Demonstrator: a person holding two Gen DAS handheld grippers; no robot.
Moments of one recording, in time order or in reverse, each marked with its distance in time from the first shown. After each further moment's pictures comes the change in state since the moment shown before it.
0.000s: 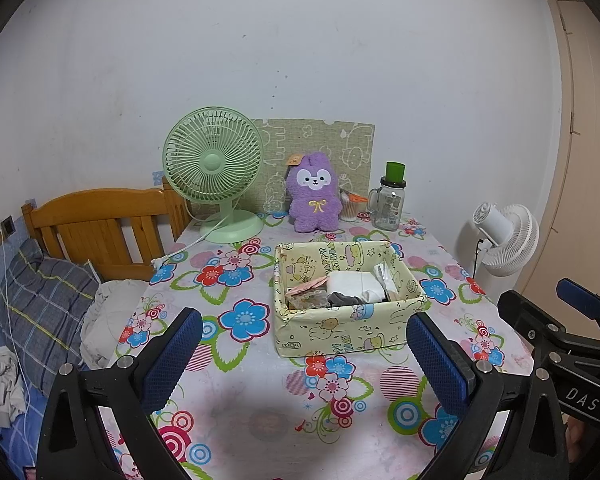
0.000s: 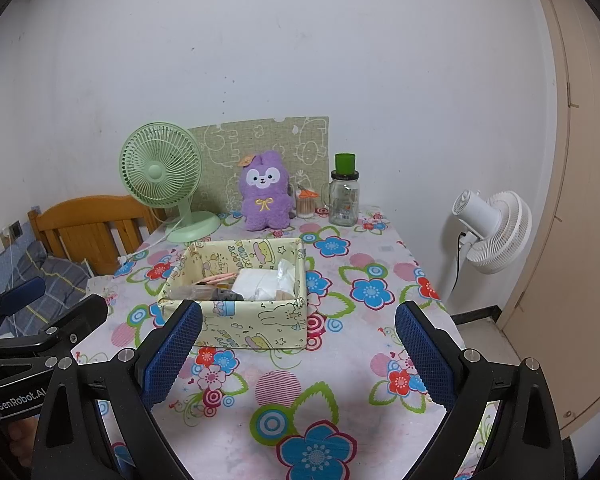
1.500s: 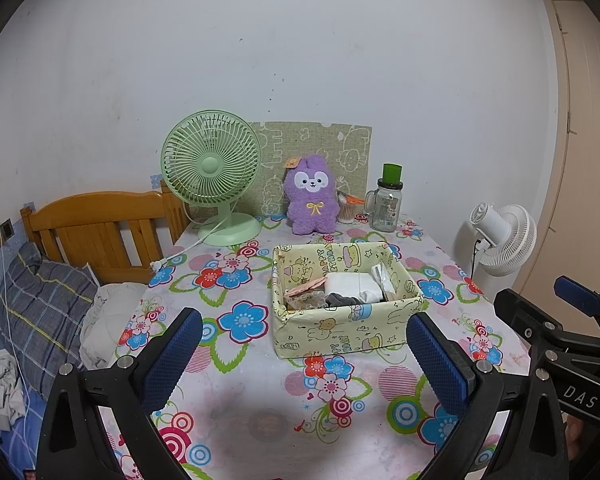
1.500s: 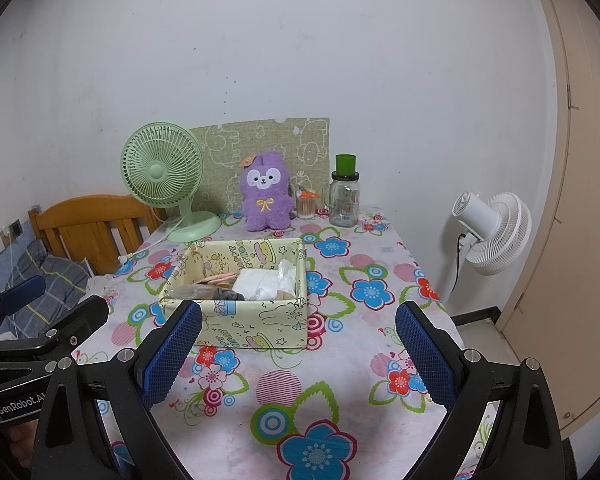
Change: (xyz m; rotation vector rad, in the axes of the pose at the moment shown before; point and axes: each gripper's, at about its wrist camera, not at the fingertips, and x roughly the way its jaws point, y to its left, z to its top) left arm -0.003 -0.002 0.001 0.001 -0.010 -0.006; right arm -0.001 0.000 0.000 -0.001 -0.003 0.001
